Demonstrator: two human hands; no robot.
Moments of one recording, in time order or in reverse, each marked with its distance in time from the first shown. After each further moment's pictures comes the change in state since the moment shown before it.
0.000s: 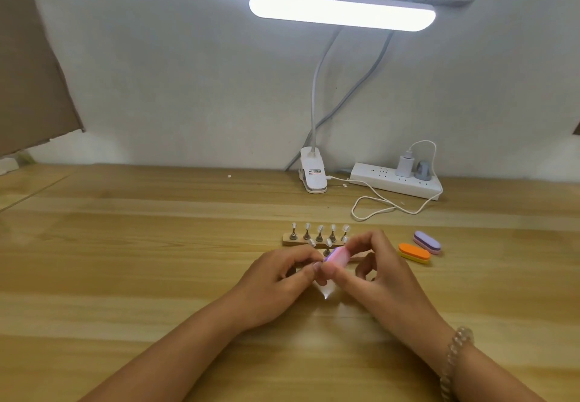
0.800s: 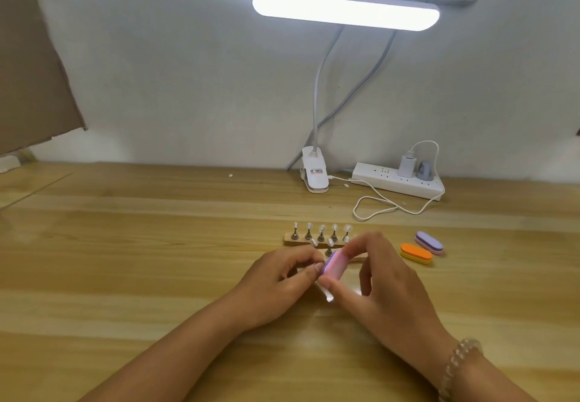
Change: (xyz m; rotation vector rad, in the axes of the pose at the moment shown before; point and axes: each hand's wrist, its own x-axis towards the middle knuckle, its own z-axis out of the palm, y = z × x) left_hand 0.000 -0.005 0.001 -0.022 -0.014 0.013; right_hand -0.010 0.001 0.001 -0.314 0.026 -0.197
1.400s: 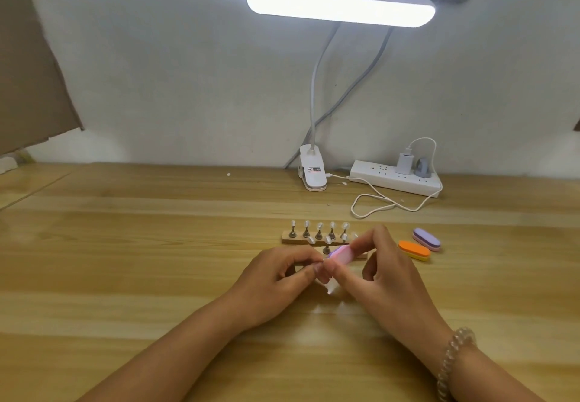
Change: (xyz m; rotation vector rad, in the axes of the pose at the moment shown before) left_hand -0.001 0.000 0.000 0.041 0.011 0.028; right_hand 0.004 0.006 -0.002 0.146 0.018 0.170
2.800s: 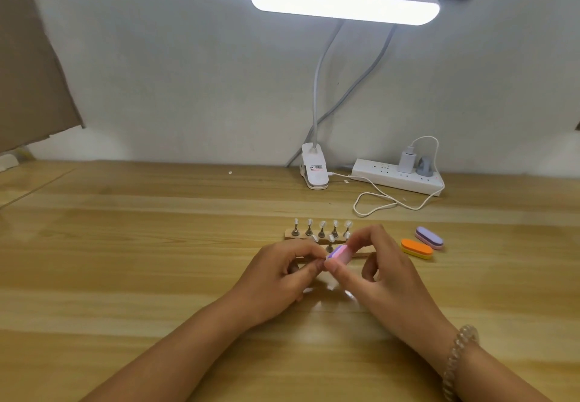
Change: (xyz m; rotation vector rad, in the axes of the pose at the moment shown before) left_hand 0.000 -0.005 0.004 -0.083 0.092 -0.035; right_hand -0.002 -0.004 0.002 0.032 -0.041 -0.048
